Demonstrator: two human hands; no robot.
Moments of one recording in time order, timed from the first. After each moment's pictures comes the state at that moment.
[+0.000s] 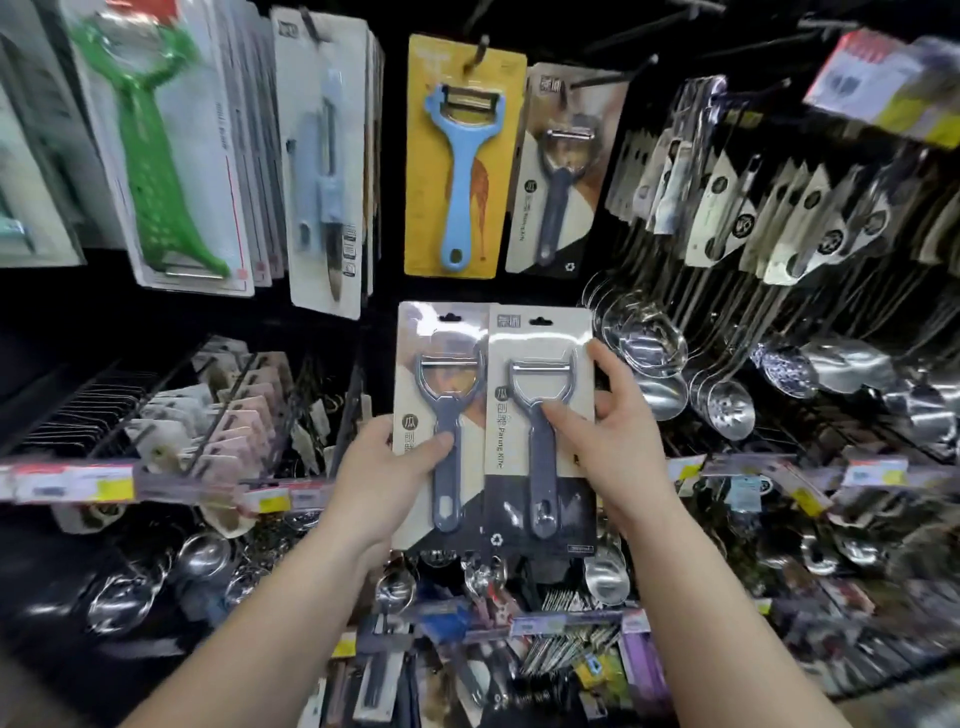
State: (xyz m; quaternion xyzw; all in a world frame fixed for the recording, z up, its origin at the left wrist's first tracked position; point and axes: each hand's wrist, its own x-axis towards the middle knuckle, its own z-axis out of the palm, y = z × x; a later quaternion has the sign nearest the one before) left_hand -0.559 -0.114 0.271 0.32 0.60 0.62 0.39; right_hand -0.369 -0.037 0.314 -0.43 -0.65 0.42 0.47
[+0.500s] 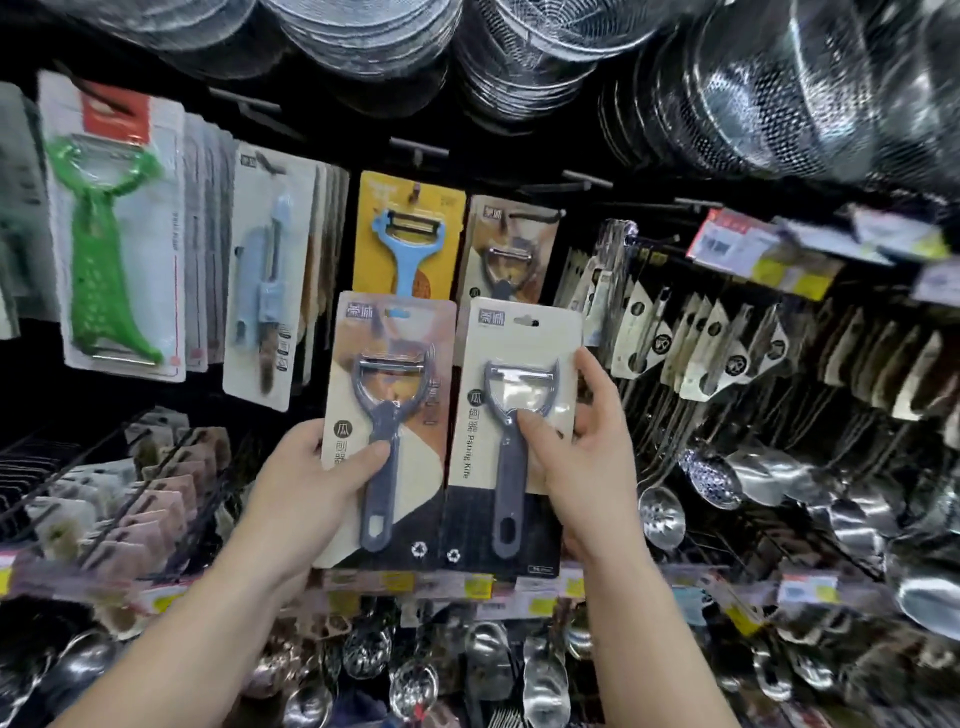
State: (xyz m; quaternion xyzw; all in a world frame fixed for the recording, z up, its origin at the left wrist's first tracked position) left_hand -0.549 -0.096 0.345 0.36 0.56 0.68 0.30; right_hand -0.350 -0.016 0.391 -0.34 -0.64 0.42 0.55
